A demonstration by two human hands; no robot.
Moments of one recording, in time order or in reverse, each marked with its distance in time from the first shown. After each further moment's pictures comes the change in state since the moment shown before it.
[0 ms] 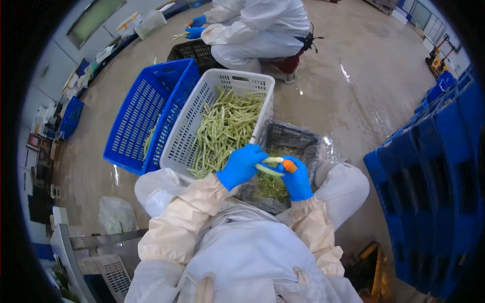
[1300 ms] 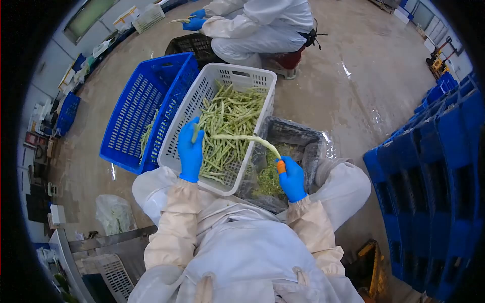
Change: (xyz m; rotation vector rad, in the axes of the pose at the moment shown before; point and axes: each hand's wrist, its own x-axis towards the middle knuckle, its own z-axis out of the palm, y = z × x) left_hand -0.050 -0.074 -0.056 -0.392 0.683 -0.643; right_hand 0.004 0.021 0.004 -1.190 0.151 -0.353
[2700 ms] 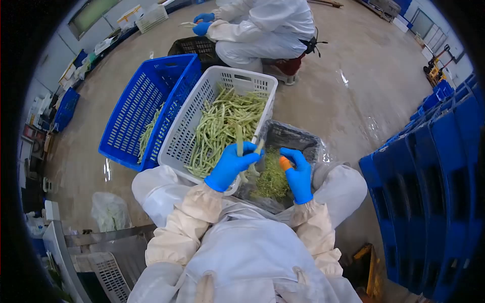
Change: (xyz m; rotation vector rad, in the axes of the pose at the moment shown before) left_hand -0.040 0.079 0.039 -0.591 -0.663 -0.537; right_hand 0.009 -0.038 -0.020 0.219 0.108 -0.074
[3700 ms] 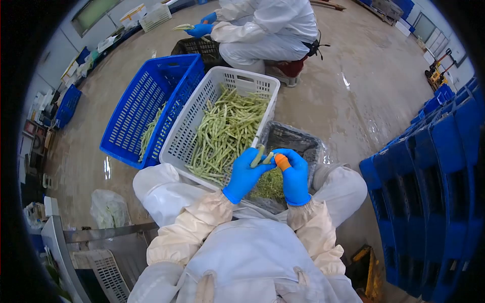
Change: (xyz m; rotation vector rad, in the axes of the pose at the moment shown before) left_hand -0.003 -0.037 0.038 0.236 0.270 0.362; right_hand 0.001 -0.047 0.011 0.559 -0.080 0.201
